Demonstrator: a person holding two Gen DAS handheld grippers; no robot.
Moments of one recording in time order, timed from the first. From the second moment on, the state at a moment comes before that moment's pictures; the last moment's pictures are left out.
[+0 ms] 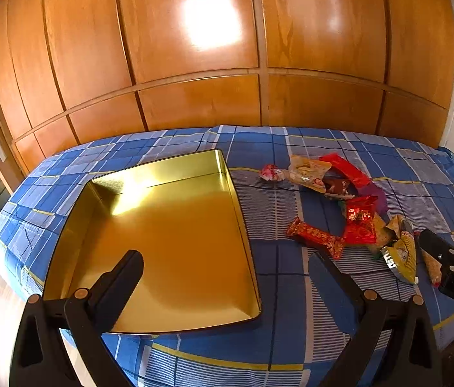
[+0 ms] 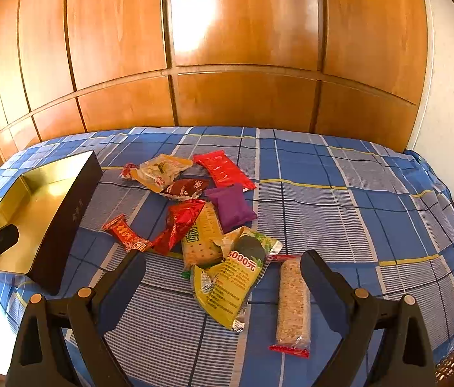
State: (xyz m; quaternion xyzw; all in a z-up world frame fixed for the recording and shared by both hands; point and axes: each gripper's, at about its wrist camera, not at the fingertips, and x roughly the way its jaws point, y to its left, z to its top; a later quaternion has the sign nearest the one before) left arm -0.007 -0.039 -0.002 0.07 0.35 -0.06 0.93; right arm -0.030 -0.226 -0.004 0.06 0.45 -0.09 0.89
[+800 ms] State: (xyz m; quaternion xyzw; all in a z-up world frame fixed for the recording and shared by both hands) left arm -0.002 -0.073 0.004 0.10 0.35 -0.11 0.92; right arm -0.040 -0.254 0.000 0.07 0.43 -0.12 0.89
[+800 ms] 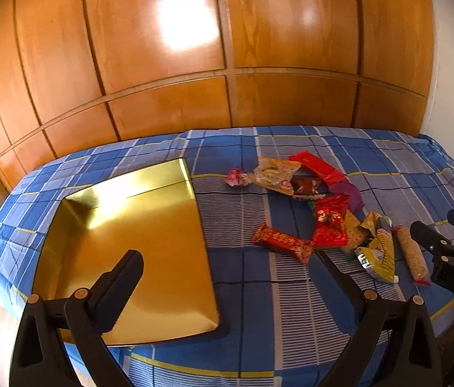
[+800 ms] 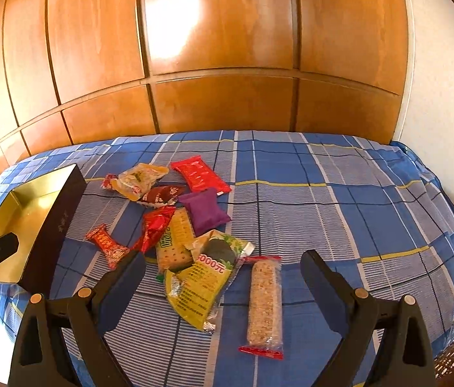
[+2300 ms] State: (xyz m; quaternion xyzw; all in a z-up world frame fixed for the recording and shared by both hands) left arm 0.070 -0.142 -0.086 0.08 0.52 -0.21 0.83; right arm -0.046 -0.339 -0.045 0.24 0.50 -0.13 0.82
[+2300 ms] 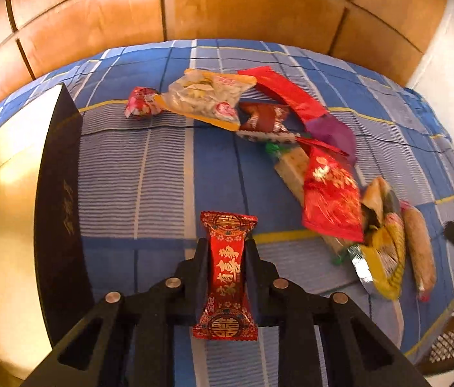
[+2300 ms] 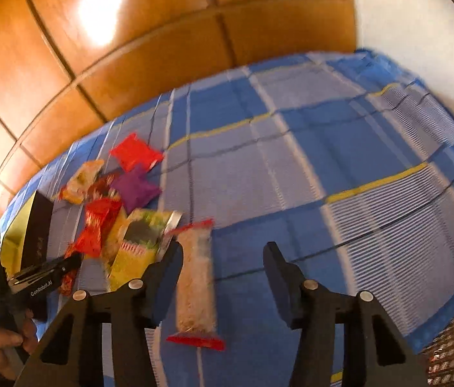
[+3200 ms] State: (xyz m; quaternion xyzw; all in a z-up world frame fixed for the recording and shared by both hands) left arm 0.173 0.023 -0.027 -0.11 0.50 -0.11 0.85; right arm -0.034 -0.300 -0.074 0.13 0.56 -0.09 0.81
